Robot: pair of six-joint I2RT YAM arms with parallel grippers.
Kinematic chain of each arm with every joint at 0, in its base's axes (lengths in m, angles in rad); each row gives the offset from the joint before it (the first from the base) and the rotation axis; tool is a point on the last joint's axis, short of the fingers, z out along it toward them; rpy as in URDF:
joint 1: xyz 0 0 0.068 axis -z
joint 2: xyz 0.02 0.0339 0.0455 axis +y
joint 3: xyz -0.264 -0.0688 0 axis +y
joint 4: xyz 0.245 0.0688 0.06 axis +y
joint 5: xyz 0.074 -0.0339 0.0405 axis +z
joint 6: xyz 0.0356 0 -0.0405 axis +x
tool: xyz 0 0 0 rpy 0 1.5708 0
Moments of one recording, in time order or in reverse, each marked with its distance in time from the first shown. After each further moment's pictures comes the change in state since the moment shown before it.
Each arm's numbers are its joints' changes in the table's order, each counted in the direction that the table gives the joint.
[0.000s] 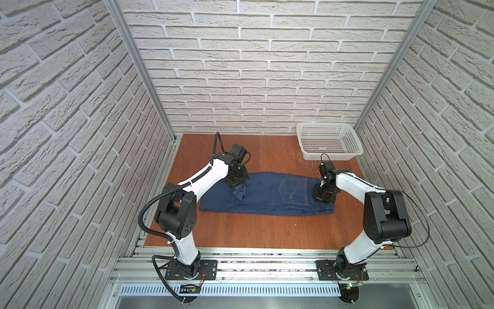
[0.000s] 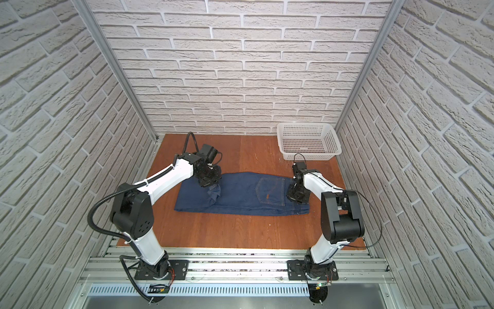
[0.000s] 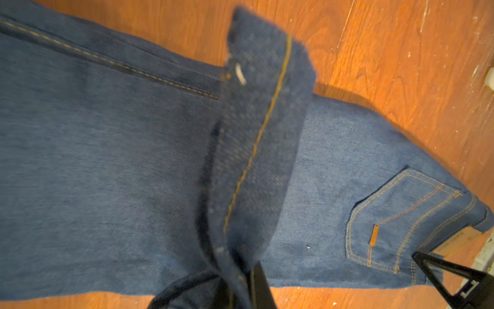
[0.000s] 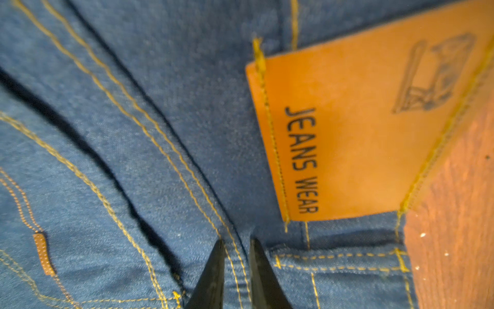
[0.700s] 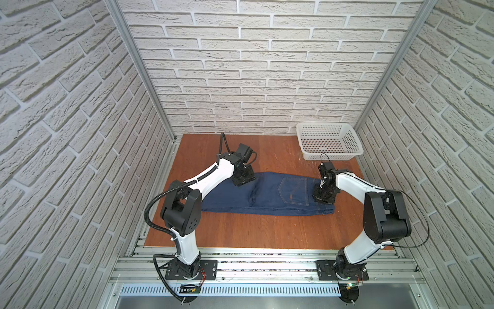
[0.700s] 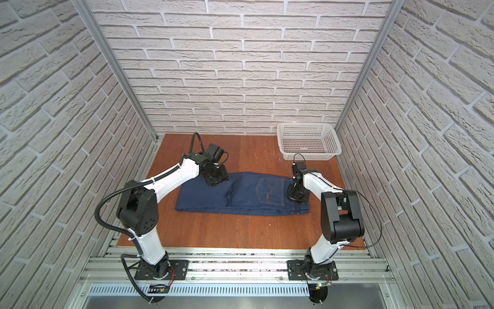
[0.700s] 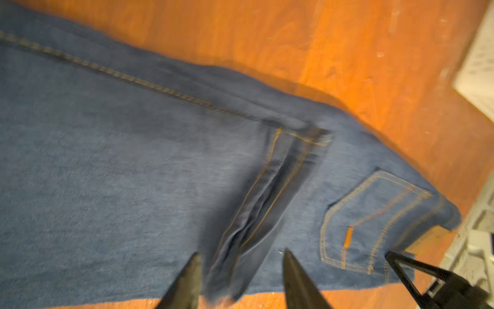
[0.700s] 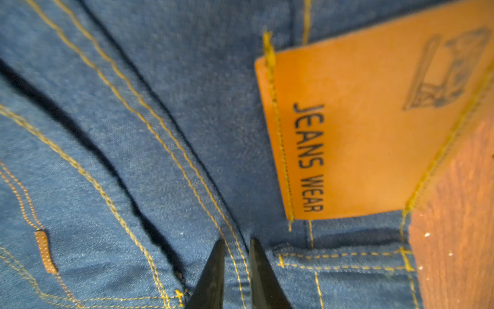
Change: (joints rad) left arm 0.054 0.040 -0.069 -0.045 -0.049 -0.032; right arm -0.004 0.000 0.000 0.002 0.003 0.000
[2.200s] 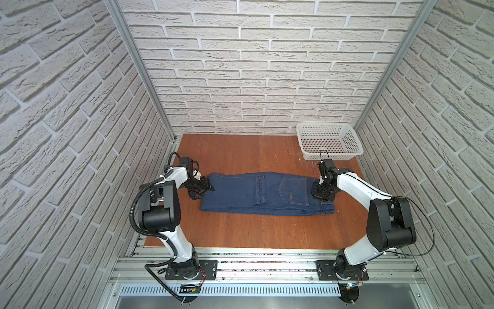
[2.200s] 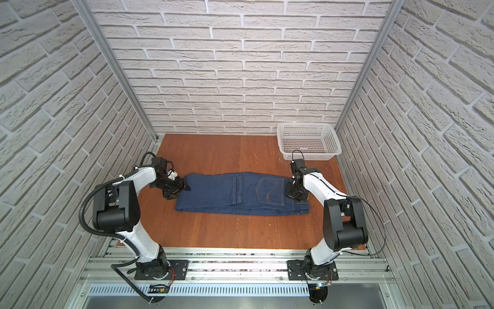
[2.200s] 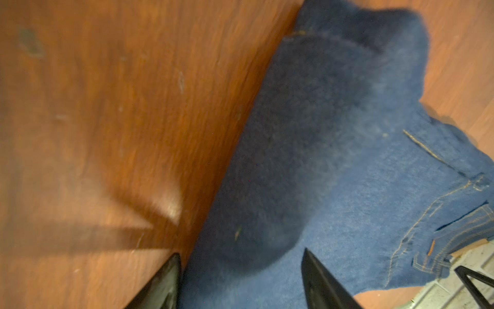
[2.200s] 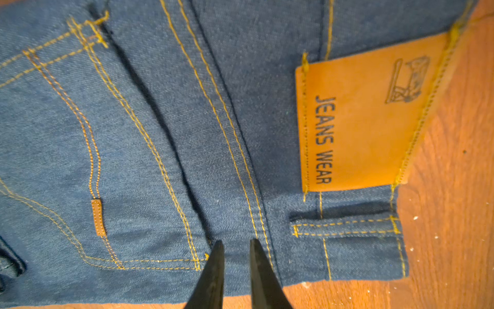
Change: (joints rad) left arm -0.671 -0.028 0.378 -0.050 -0.274 0.557; right arm -0.037 -0.074 -0.021 0.026 0.000 0.000
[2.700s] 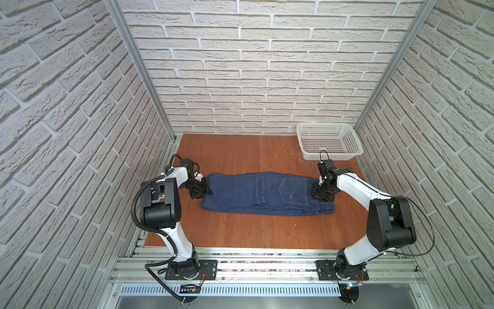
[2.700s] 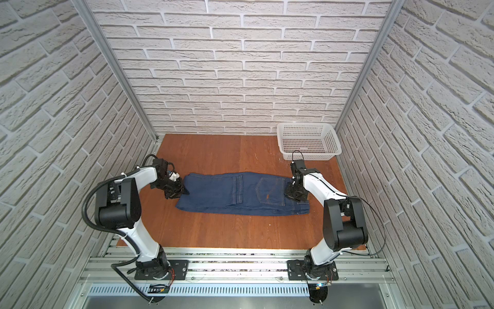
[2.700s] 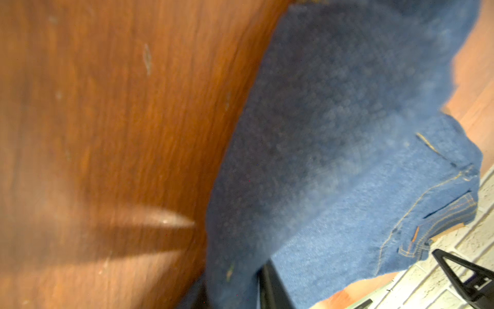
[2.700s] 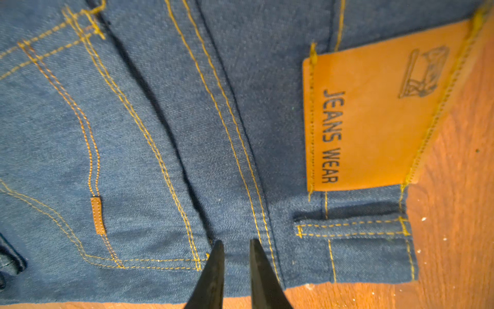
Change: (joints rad) left arm 0.000 0.019 0.000 0.014 -0.061 0.006; right arm 0.000 0.000 0.008 -0.008 0.012 -0.001
